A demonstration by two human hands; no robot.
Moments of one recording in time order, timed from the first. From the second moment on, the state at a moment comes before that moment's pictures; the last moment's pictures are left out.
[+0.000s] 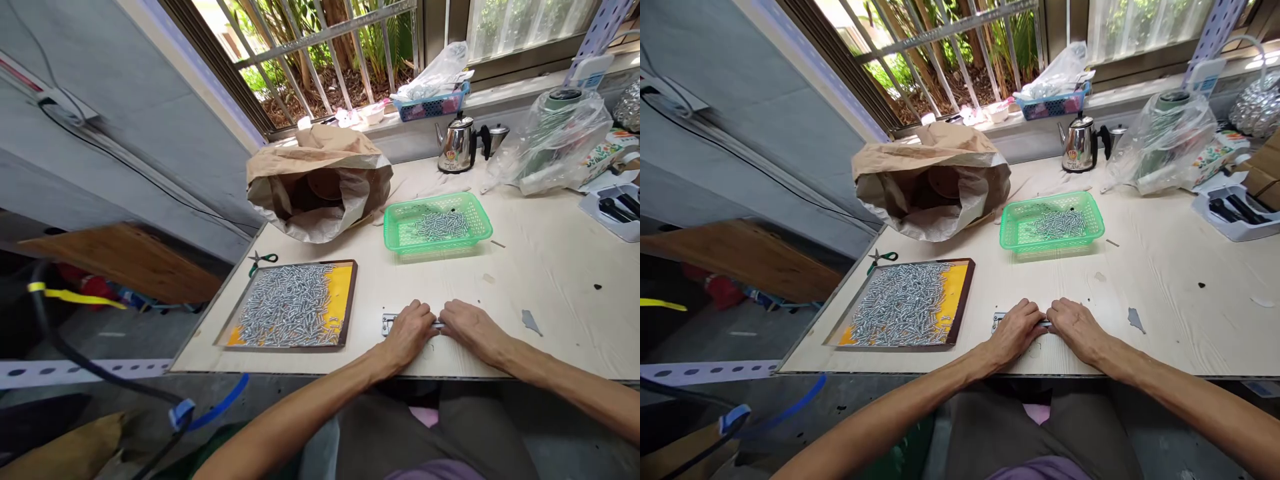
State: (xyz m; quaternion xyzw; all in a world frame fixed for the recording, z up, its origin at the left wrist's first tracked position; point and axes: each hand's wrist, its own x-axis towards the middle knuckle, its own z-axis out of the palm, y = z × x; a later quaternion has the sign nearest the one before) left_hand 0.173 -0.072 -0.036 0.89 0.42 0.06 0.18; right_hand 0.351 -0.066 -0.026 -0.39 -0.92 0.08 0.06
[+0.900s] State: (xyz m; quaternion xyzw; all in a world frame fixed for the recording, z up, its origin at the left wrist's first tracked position) left_hand 0.190 -0.145 -0.058 0.88 0.38 0.26 0.08; right_hand 0.295 -0.039 -0.003 -0.21 -0.98 0.04 0.05
